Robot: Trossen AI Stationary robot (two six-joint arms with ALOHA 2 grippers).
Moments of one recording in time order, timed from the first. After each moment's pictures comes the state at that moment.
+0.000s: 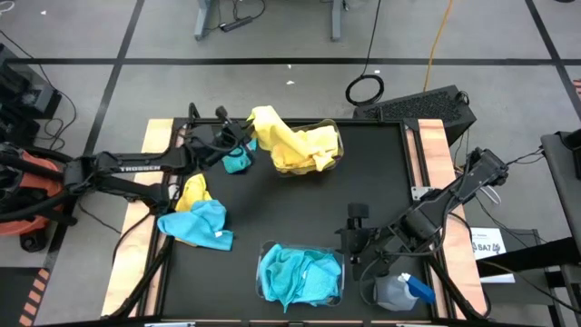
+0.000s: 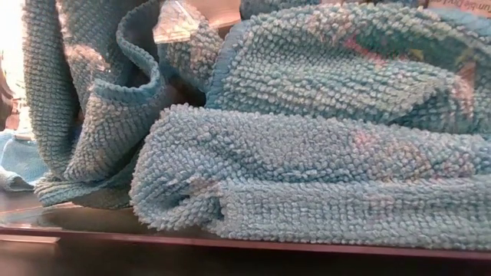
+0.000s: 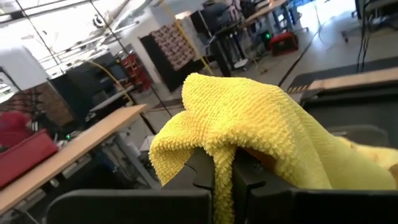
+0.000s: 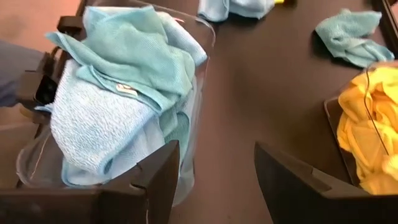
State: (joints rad) left arm 0.31 1.16 0.69 0.48 -0.39 0.48; right arm 0.63 1.47 1.37 -0.85 0.47 0.41
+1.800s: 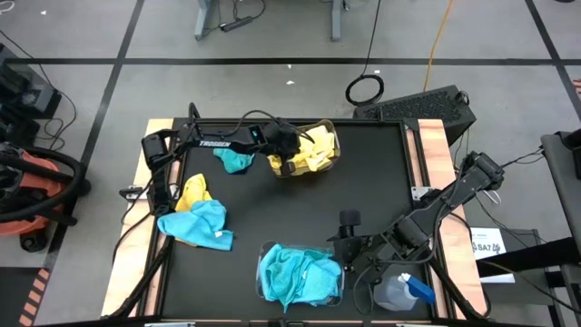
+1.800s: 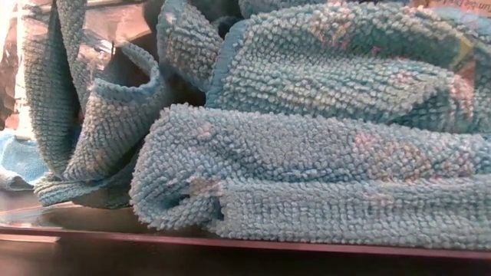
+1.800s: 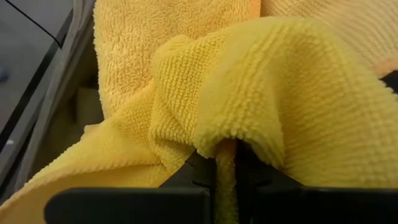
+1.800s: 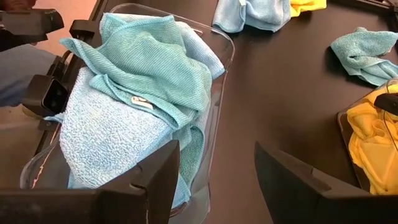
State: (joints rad) left arm 0.42 1.92 1.24 -0.15 0.07 0.24; right arm 0.63 1.53 1.37 -0.75 0.47 0.35
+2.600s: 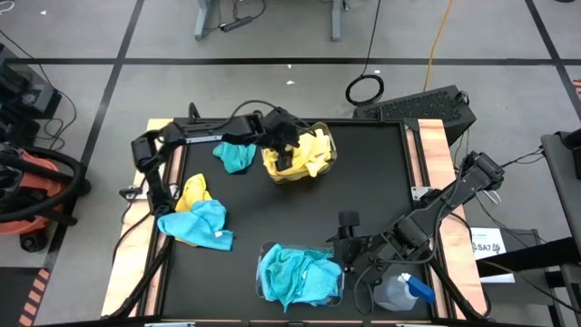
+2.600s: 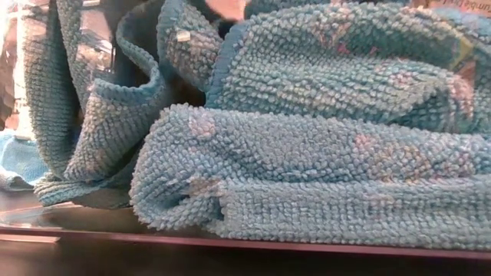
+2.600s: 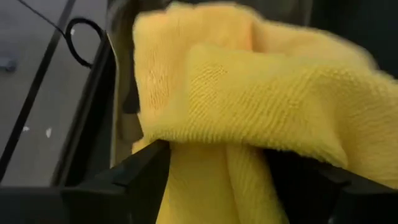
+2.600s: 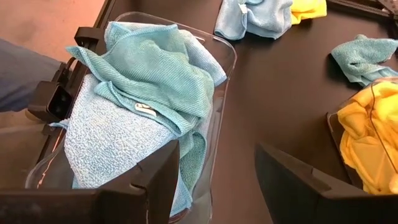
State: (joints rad) left arm 0.39 1.82 1.44 -0.51 0.03 0.25; right arm 0.64 1.53 1.37 -0.72 0.47 0.33
